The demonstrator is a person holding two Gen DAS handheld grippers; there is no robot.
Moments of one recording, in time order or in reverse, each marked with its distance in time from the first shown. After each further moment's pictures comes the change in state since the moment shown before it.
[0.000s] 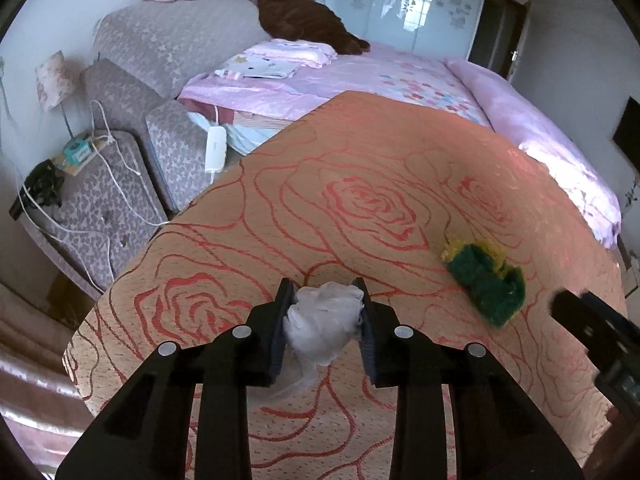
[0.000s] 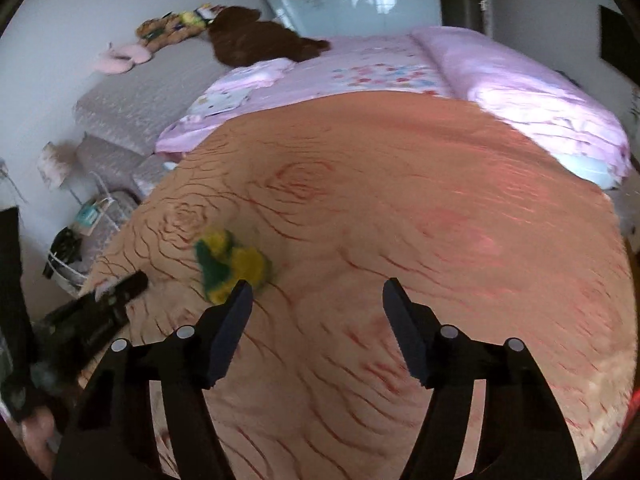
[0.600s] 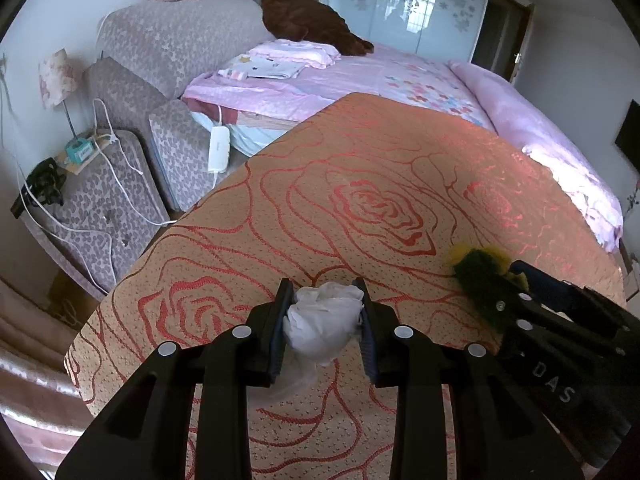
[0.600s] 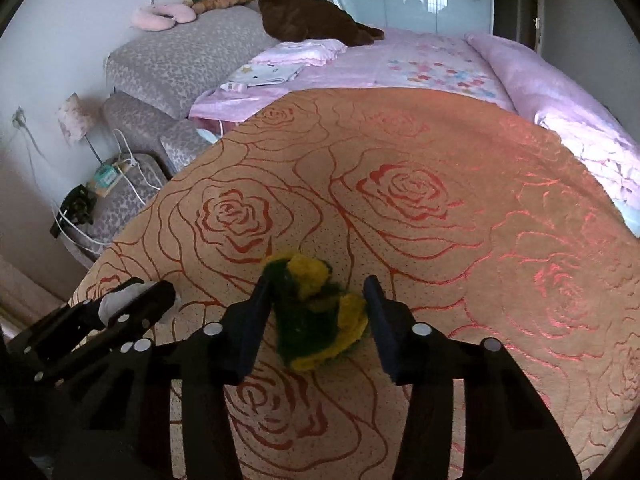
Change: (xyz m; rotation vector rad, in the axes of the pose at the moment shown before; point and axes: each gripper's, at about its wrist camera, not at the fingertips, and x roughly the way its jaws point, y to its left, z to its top) left arm 0.000 0.001 0.001 0.000 -0.005 0.007; right arm 0.043 0.056 0.013 -0.152 0.046 0.040
